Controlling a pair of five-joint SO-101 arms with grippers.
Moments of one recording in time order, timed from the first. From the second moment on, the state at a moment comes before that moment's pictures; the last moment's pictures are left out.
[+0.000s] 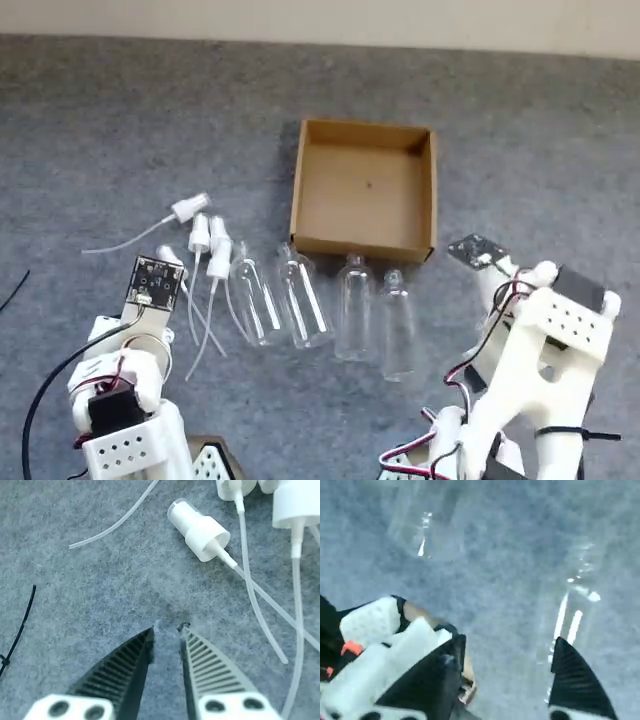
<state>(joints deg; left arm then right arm) -25.5 -103.1 96.0 67.5 -26.4 24.5 -35.1 46.1 92.3 61.7</state>
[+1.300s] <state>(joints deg) -25.5 -103.1 96.0 67.5 -26.4 28.6 6.2 17.5 70.8 27.9</state>
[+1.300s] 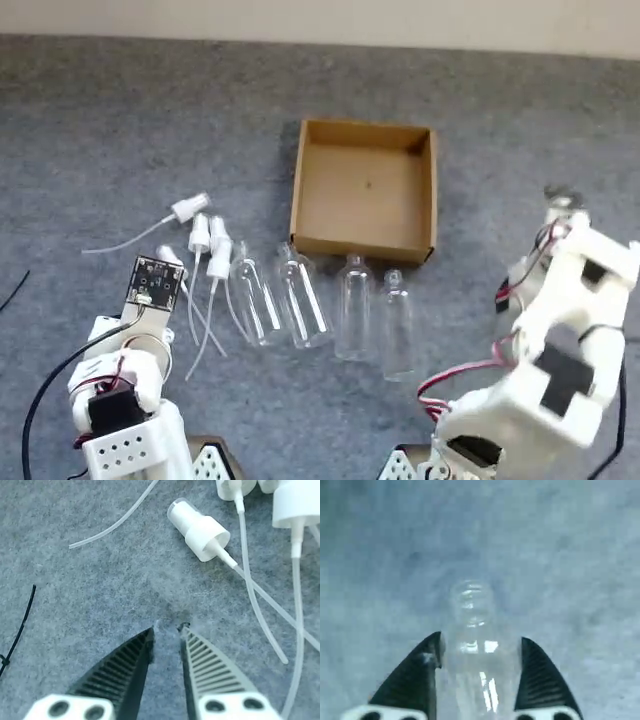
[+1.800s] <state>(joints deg) -25.5 -103.1 96.0 67.5 -26.4 18.2 49.0 -44.4 98.7 15.9</state>
